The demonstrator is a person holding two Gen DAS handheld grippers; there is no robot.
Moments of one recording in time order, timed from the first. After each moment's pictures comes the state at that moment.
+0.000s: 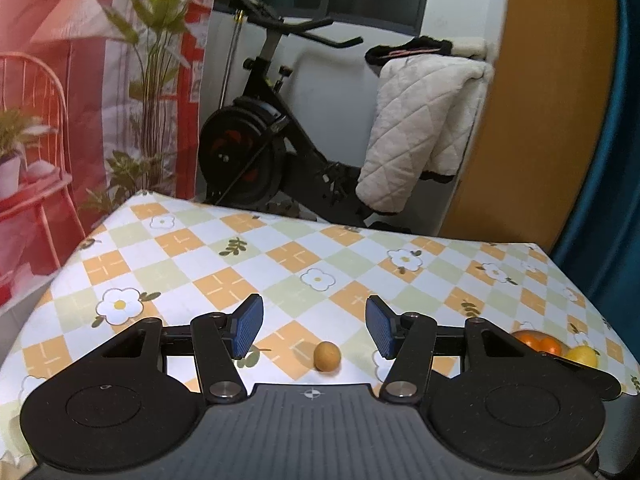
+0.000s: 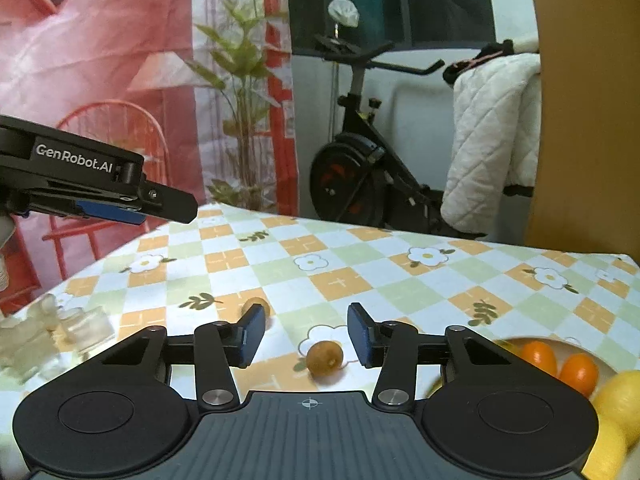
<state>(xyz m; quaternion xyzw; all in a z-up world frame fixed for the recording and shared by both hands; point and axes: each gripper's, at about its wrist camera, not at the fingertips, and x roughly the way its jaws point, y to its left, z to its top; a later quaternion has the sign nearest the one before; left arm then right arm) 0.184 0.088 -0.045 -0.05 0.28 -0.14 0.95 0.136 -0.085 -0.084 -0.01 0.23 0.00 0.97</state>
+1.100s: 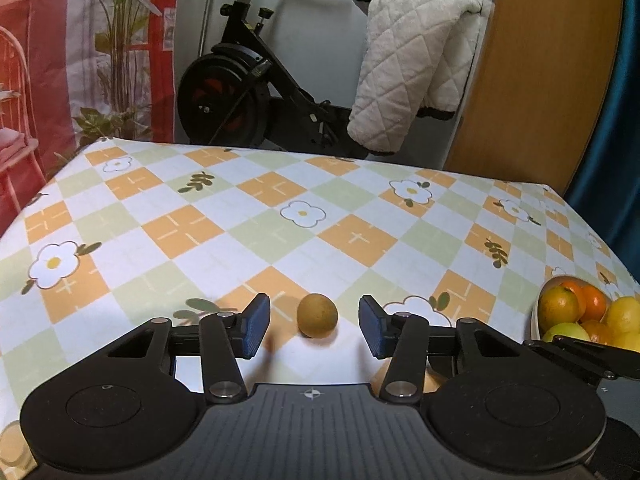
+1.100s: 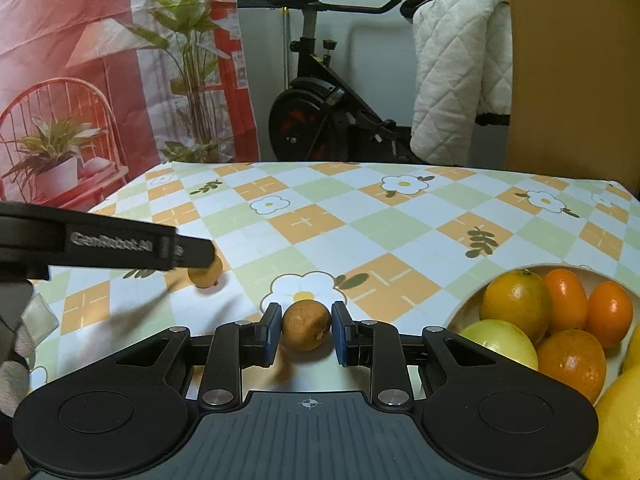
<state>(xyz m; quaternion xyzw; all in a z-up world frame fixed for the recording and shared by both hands) 0.224 0.064 -0.104 -0.02 0.34 -0.16 0.93 0.163 -0.101 -0.126 0.04 0.29 -0.05 0.95</state>
